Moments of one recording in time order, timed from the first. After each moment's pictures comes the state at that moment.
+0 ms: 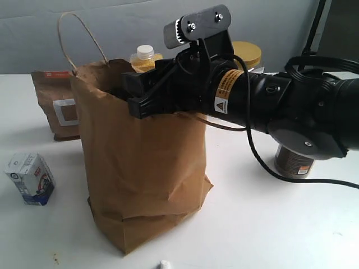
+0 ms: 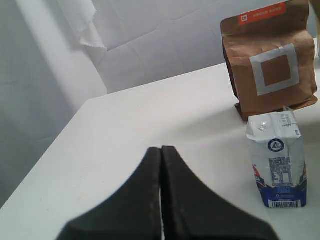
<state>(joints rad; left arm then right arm) 0.13 0.00 0.00 0.18 0.29 0.16 0.98 1.61 -0.94 -0.42 -0.40 0.49</state>
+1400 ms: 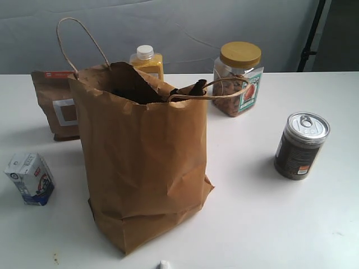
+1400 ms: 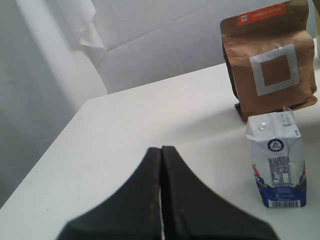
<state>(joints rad) 0.13 0.00 0.00 0.18 0.29 0.16 0.30 0.30 -0.09 -0.17 0.04 0.17</state>
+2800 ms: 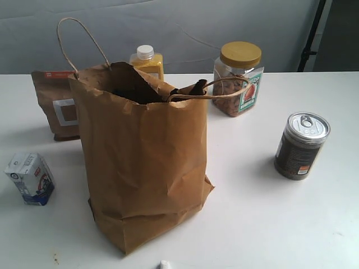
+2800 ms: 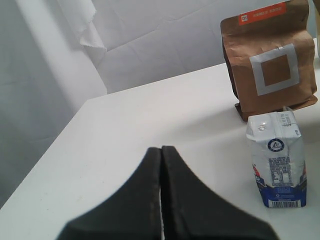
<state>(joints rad) 0.13 0.00 0.00 0.18 0.29 0.16 0.17 0.01 0.00 -0.16 0.15 0.13</state>
